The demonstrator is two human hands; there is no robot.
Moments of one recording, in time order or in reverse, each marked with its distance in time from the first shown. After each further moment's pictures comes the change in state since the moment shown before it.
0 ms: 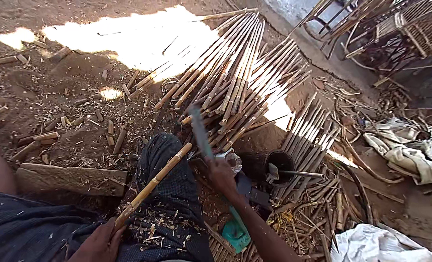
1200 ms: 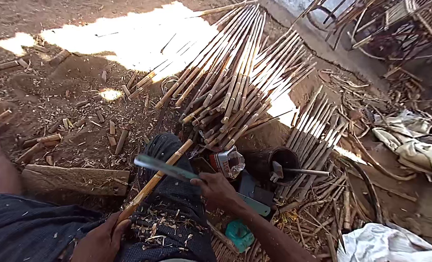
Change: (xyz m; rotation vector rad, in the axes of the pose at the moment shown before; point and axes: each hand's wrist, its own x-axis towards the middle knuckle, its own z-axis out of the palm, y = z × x) left_hand 0.026 -0.012 -0.011 -0.076 -0.259 -0.066; right_hand -0.006 -0.011 0.004 -0.293 -0.164 -0.159
